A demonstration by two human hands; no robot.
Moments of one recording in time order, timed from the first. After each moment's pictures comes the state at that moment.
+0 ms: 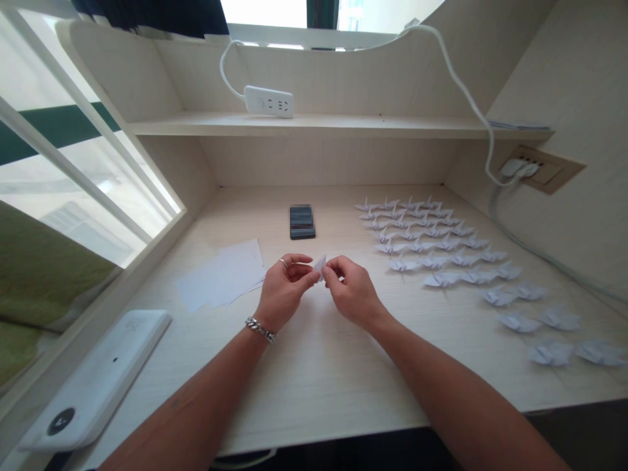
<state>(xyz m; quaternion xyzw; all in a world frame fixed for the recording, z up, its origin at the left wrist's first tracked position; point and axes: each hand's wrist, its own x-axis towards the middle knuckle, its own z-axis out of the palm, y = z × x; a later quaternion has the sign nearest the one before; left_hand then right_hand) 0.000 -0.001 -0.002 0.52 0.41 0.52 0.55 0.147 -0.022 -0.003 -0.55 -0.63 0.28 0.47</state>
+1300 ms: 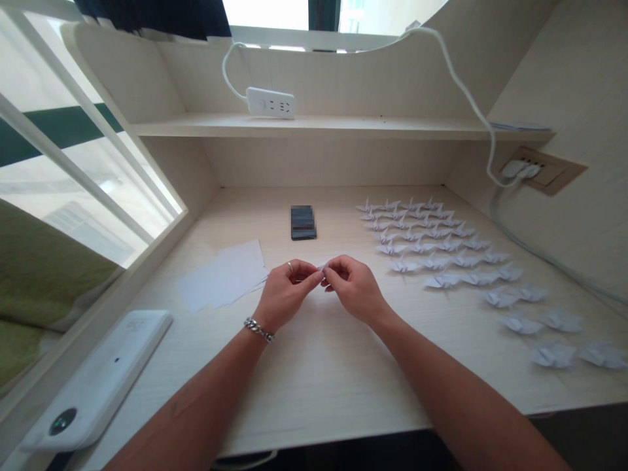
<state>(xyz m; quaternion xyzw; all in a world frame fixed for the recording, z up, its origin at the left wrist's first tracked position) -0.006 -0.001 0.001 0.64 0.45 0.43 0.45 0.151 -0.015 -0.007 -0.49 -0.58 0.41 0.51</state>
